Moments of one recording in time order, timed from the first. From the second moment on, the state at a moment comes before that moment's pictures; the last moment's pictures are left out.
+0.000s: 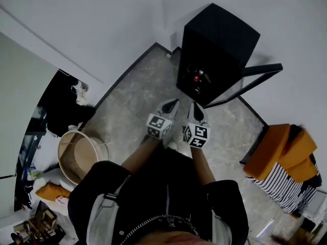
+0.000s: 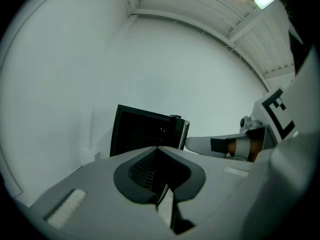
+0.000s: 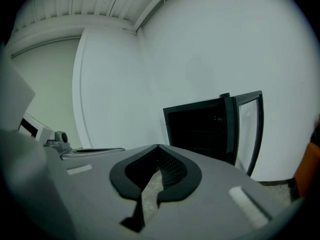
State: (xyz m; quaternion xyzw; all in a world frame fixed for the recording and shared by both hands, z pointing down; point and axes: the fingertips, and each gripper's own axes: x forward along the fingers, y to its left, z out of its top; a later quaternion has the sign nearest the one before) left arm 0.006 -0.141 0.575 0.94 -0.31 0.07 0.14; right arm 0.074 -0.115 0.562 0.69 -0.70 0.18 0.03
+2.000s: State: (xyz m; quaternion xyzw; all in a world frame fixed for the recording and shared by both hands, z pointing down) left arm 0.113 -0.396 0.593 0.98 -0.10 0.11 0.14; right arm 0.225 -0.352 0.622 0.84 -0.47 0.25 -0.03
